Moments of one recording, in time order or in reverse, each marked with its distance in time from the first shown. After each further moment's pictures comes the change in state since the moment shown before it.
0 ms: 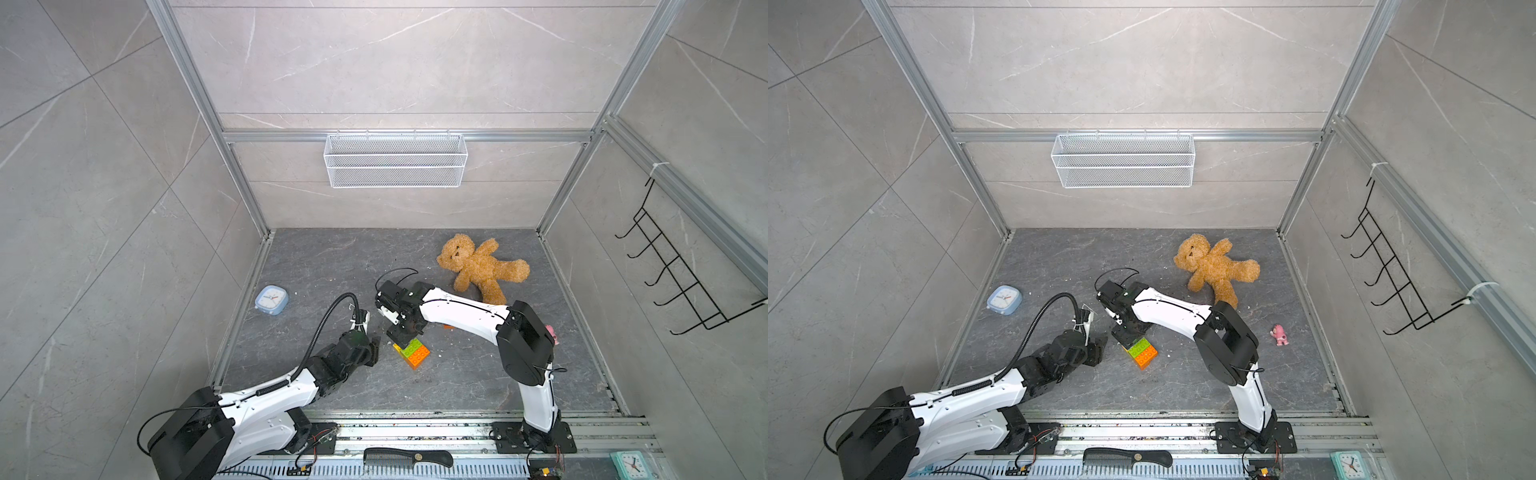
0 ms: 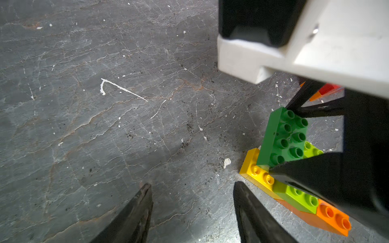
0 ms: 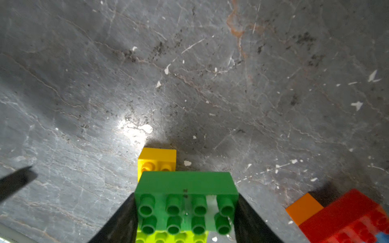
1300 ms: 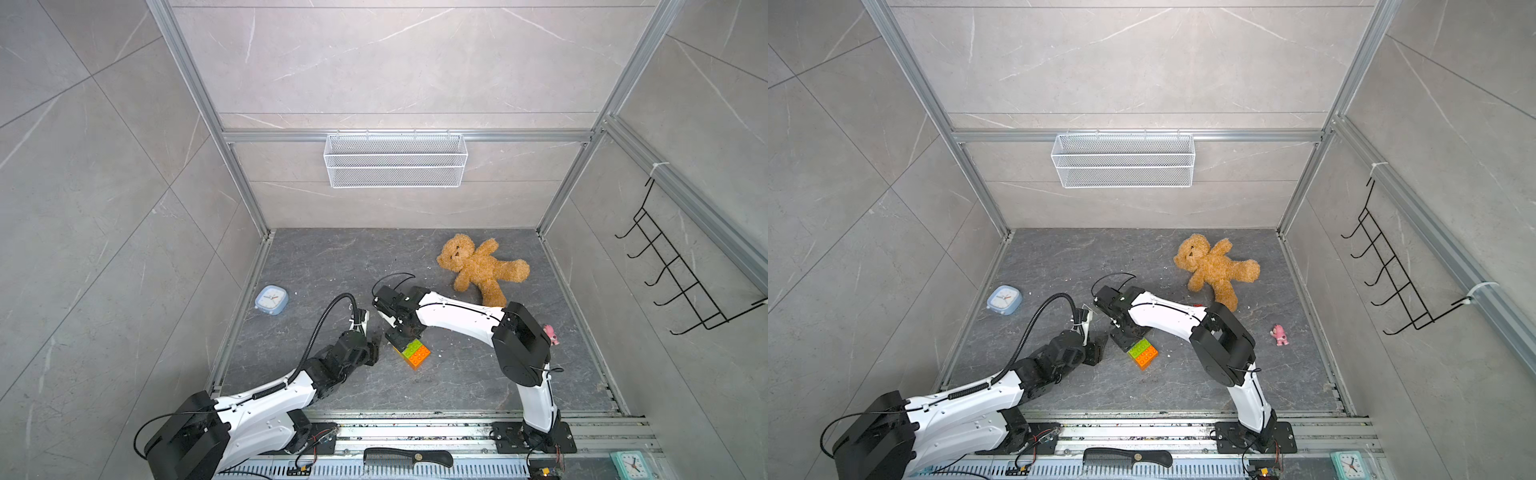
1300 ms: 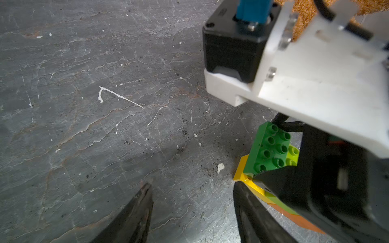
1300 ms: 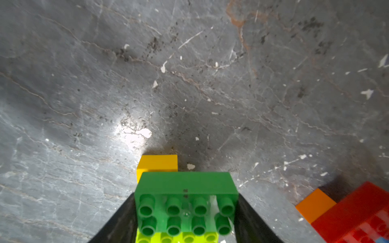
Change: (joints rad) left arm 0.000 -0.035 -0.021 0.030 0.008 0.001; right arm 0.031 0.016 -0.011 0.013 0.051 0.076
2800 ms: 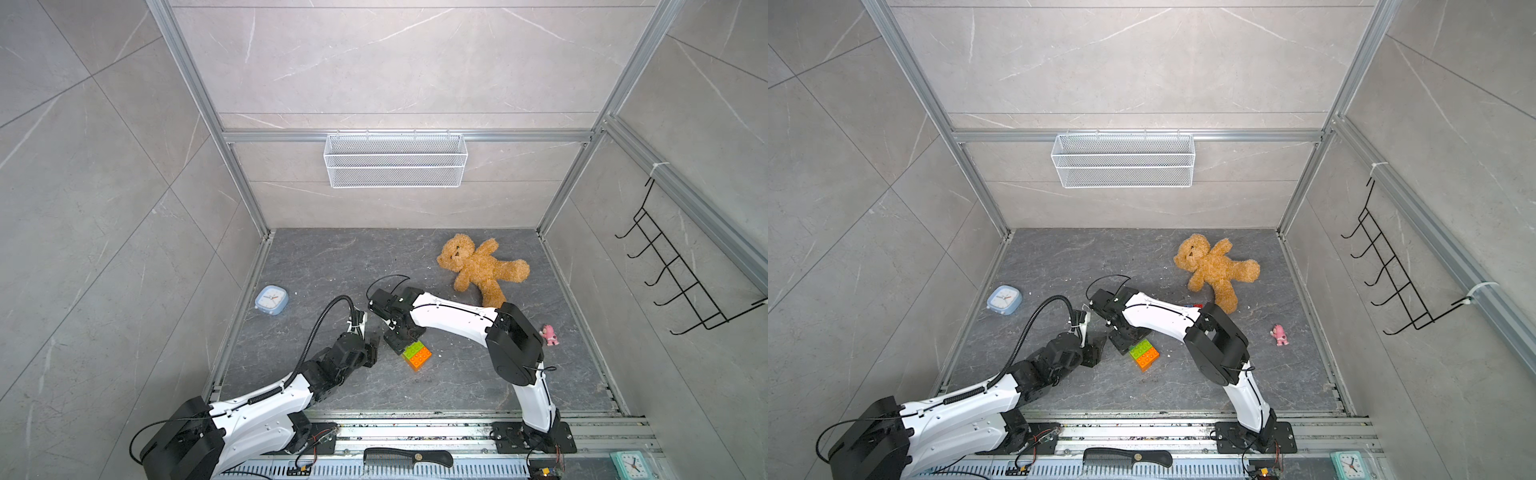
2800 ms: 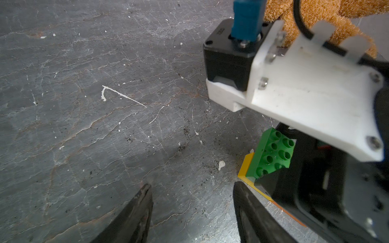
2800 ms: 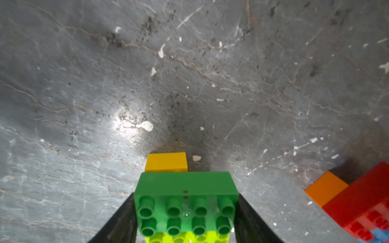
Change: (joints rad) left arm 0.000 -0.036 -0.019 0.000 -0.001 0.001; right arm 0.018 0.044 0.066 -0.096 0.000 0.087
